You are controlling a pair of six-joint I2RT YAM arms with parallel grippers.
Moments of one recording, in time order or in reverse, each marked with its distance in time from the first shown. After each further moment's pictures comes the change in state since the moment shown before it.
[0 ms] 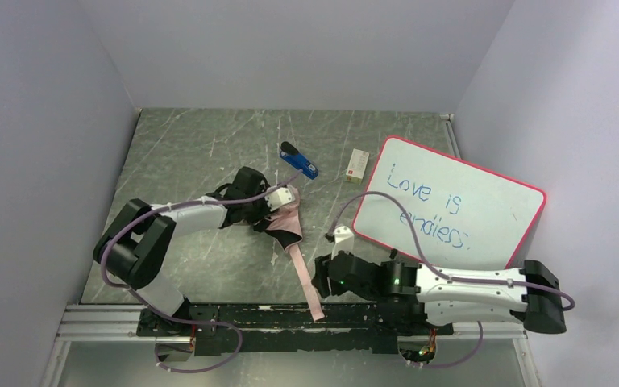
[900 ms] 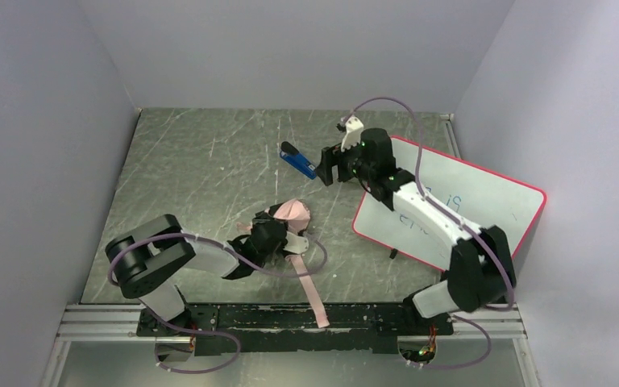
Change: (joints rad) left arm -0.407 -0.015 -0.320 0.515 -0.582 0.189; right arm -0.879 0.444 0.479 0.361 -0.520 -0.666
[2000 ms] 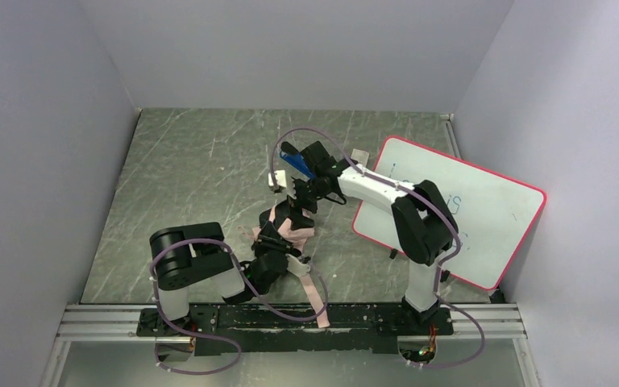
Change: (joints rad) left arm -0.232 0.242 -0.153 0.567 -0.294 0.315; right arm 0.183 0.485 0.344 -0.506 -0.518 -0.951
